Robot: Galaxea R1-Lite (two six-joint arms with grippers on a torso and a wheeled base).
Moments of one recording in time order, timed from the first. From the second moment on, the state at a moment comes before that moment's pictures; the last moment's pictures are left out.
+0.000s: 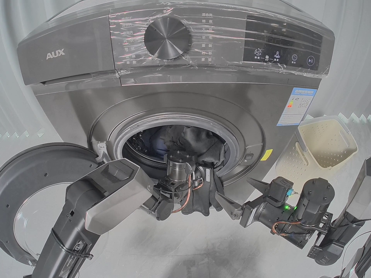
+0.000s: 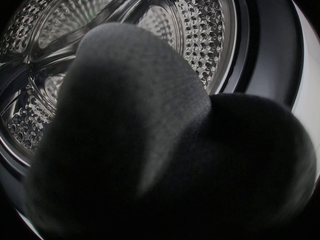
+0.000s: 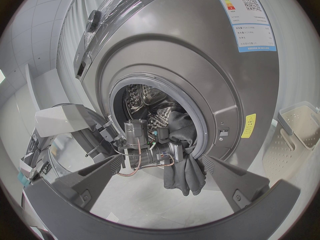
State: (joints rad) left arm -0.61 2.64 -1.50 -1.03 0.09 -0.16; right arm 0.77 1.92 -0.28 -1.54 -0.19 0.19
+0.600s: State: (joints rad) left arm -0.46 2.66 -1.77 -1.04 0.18 -0.19; right arm 0.77 1.92 -0.28 -1.54 -0.19 0.19
